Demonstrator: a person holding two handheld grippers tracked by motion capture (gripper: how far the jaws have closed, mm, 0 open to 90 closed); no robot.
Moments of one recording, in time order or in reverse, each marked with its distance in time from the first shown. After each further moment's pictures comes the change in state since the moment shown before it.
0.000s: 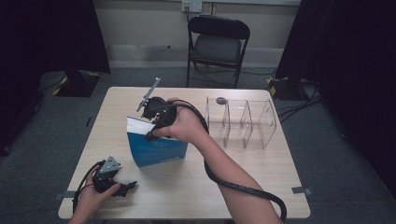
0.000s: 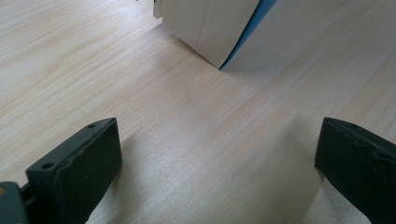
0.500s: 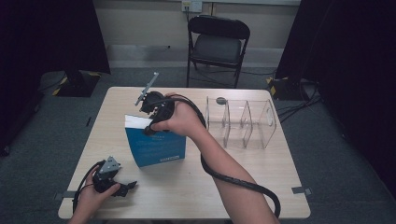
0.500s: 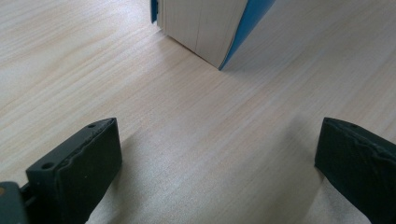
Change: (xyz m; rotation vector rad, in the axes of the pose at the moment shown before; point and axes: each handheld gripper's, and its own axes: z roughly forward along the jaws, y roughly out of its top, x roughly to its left) left arm 0.000 0.000 0.000 0.002 0.001 0.001; right arm -0.014 0.009 0.003 -0.015 -0.013 -0.010
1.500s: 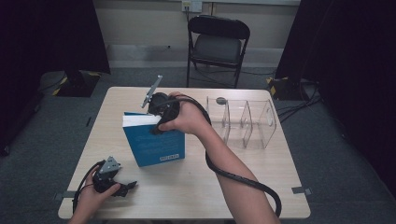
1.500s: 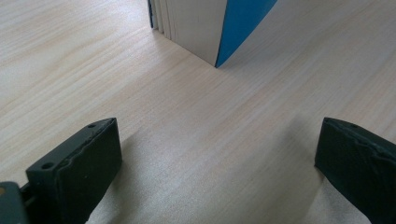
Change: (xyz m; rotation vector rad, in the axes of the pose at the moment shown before) left arm 0.000 0.000 0.000 -0.001 0.000 0.000; right arm -0.012 -0.013 0.005 0.035 -0.045 -0.082
